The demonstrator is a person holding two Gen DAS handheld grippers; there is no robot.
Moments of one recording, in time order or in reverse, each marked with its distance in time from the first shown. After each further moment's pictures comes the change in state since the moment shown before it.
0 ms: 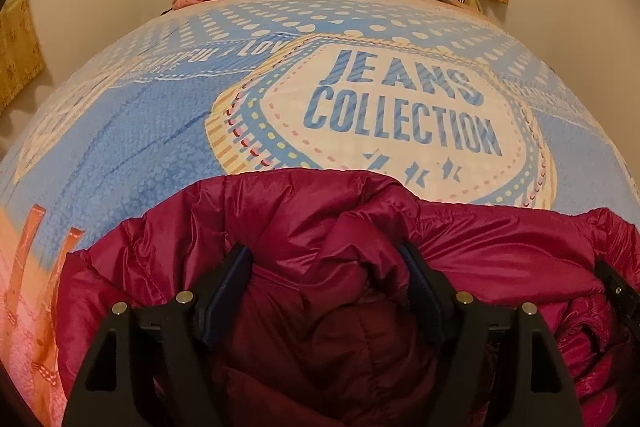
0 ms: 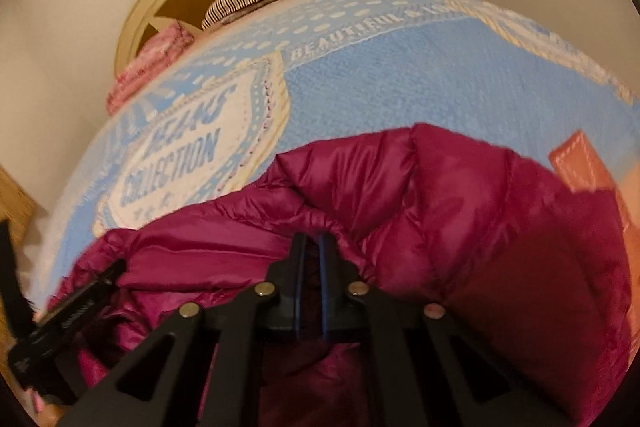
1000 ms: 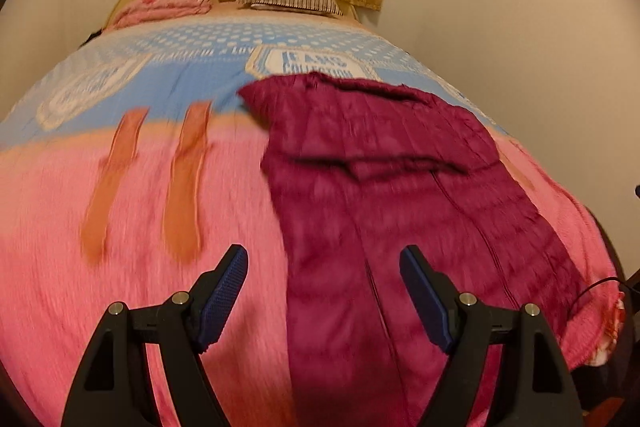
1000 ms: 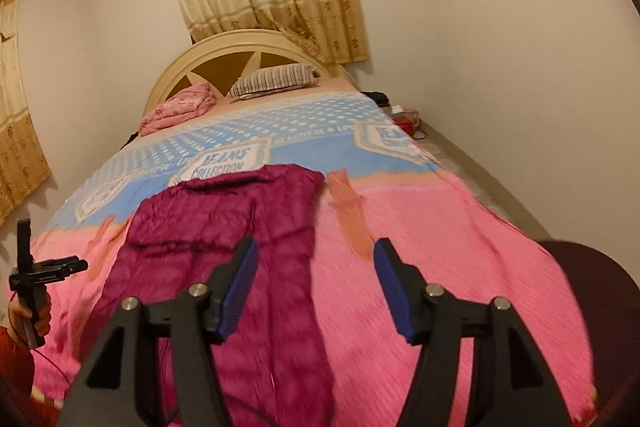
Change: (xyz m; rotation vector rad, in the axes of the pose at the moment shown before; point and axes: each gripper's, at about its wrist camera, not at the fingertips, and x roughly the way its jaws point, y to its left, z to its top) left arm -0.261 0.199 -0.200 0.166 -0.045 -0.442; right arm -0.437 -0.090 -0.183 -0.157 -0.315 -0.075
